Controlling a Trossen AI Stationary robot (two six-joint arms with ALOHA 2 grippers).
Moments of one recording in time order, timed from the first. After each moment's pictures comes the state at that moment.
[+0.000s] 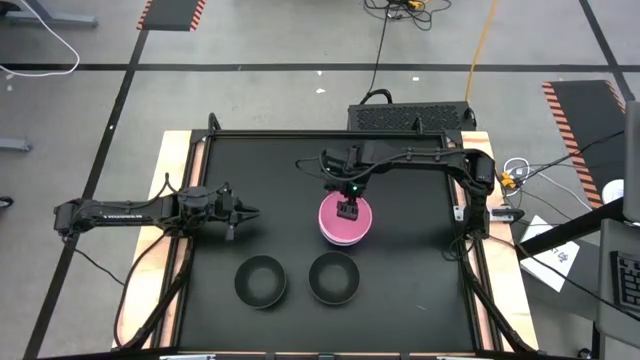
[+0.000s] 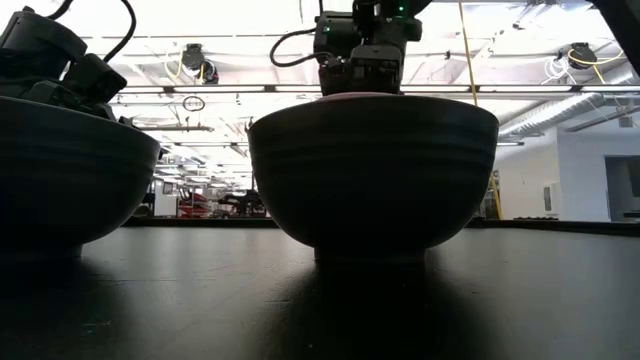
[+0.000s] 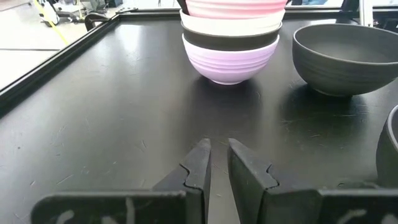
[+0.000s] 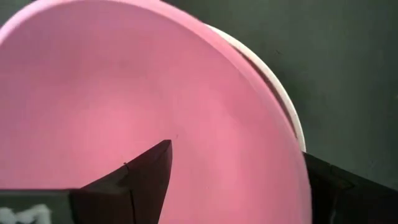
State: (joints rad) left arm 0.14 0.35 0.01 0.02 0.08 0.06; right arm -0.23 1.91 1.60 -1.06 -0.29 0.01
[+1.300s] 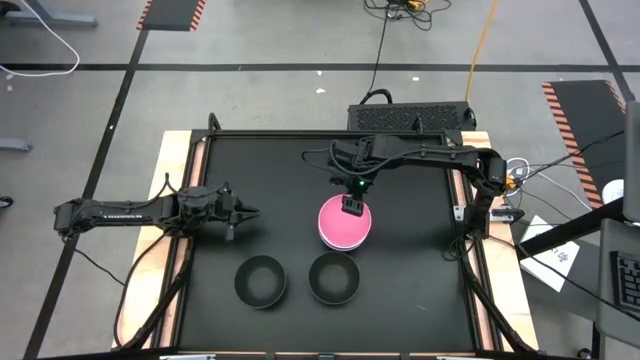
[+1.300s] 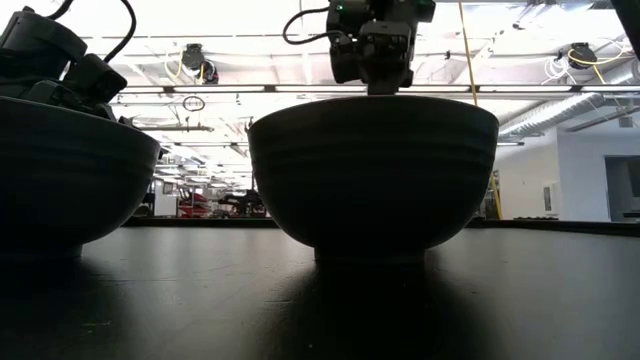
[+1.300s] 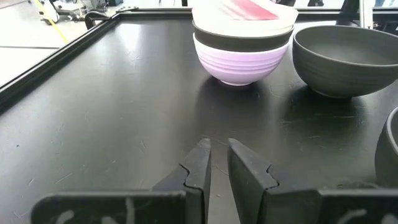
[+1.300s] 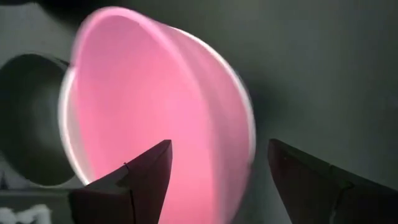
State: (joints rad) left arm 0.14 0.35 0.01 0.02 0.08 0.04; right arm -0.24 1.83 1.60 -1.11 -0.27 0.05
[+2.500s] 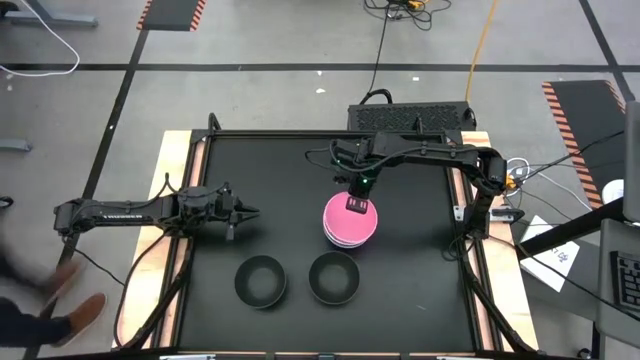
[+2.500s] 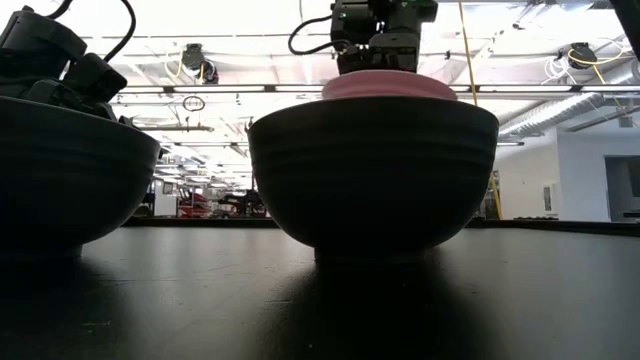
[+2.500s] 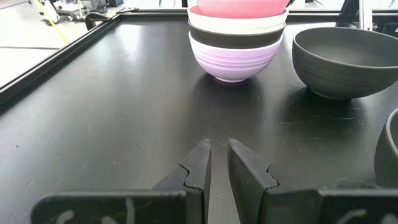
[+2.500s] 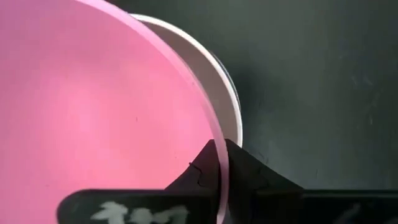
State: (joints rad) left arm 0.14 0.35 0.01 0.02 0.08 0.04; right arm -0.26 1.83 1.60 -1.17 -0.21 0.02
